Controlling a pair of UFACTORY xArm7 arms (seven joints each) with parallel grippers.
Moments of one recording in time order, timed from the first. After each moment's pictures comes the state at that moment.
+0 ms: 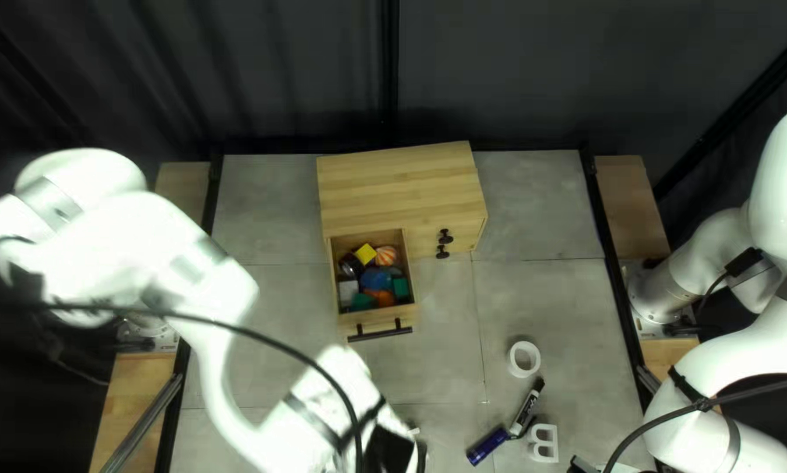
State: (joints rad) left arm -0.23 0.50 -0.50 1.48 0.16 1.27 0.80; right arm 0.38 0.08 0.61 0.97 -0.17 0.93 0.30
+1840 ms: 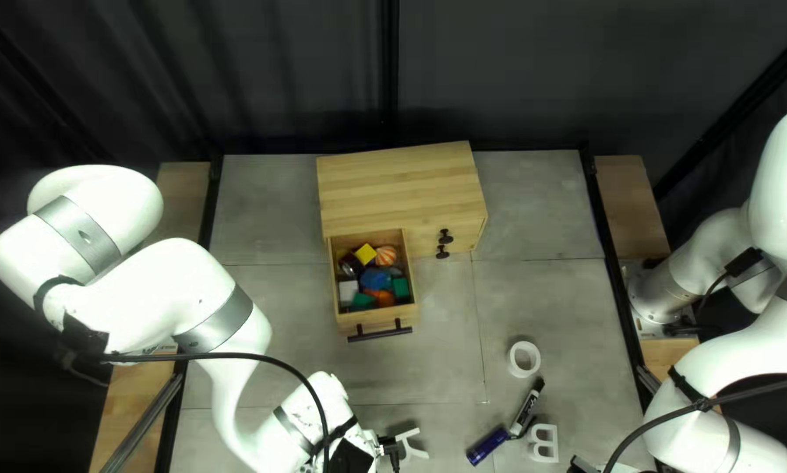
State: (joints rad) left arm -0.26 0.49 -0.41 1.20 0.29 0.93 0.57; right arm 0.38 0.08 0.61 0.97 -0.17 0.93 0.30
